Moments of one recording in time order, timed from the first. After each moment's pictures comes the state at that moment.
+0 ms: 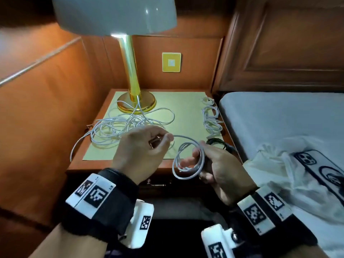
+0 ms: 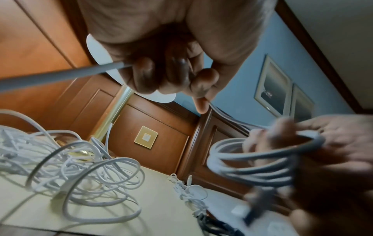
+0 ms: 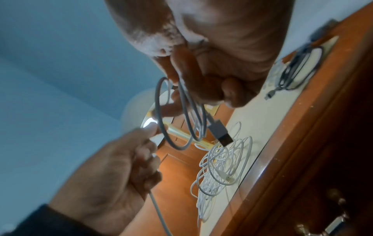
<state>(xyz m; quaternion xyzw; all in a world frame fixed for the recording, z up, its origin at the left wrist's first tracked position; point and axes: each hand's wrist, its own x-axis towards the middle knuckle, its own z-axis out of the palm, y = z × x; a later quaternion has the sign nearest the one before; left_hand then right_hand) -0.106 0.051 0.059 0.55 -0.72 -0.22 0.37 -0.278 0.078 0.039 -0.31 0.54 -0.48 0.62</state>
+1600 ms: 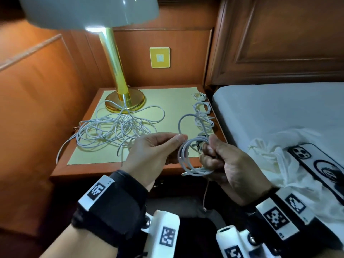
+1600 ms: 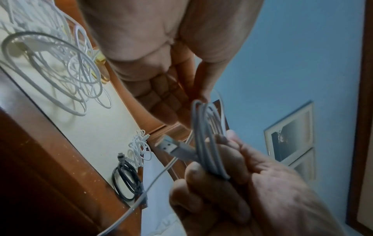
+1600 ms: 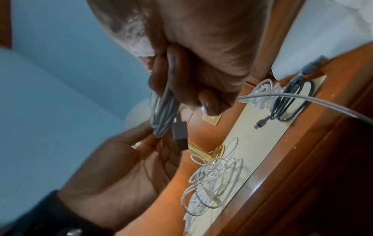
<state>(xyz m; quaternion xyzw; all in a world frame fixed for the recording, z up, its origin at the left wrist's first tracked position) -0.161 0.043 0.035 0.46 -0.47 -0.60 0.45 -0.327 0.084 0.034 -0.34 0.45 -0.51 0.65</state>
